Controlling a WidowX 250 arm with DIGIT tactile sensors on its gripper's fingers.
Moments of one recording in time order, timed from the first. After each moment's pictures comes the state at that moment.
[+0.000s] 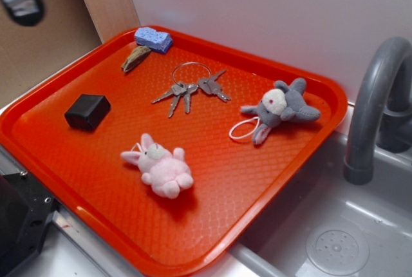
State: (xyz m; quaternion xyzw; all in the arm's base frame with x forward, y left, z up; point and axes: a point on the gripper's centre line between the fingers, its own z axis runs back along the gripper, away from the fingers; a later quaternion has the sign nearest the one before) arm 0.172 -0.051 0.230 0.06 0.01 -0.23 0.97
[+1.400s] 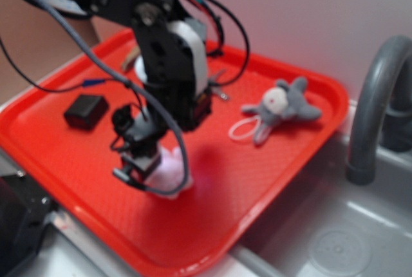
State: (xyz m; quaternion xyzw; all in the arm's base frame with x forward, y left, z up) arm 0.204 -0.109 0.058 0.10 0.08 -0.62 0.77
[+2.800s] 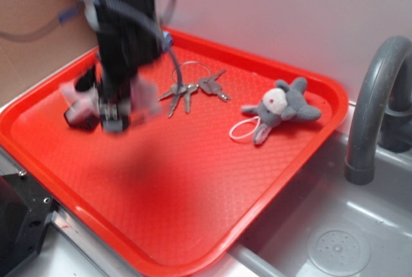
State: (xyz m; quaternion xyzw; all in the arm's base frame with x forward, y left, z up) arm 0.198 -0.047 0.123 0.13 0.05 -0.28 0.95
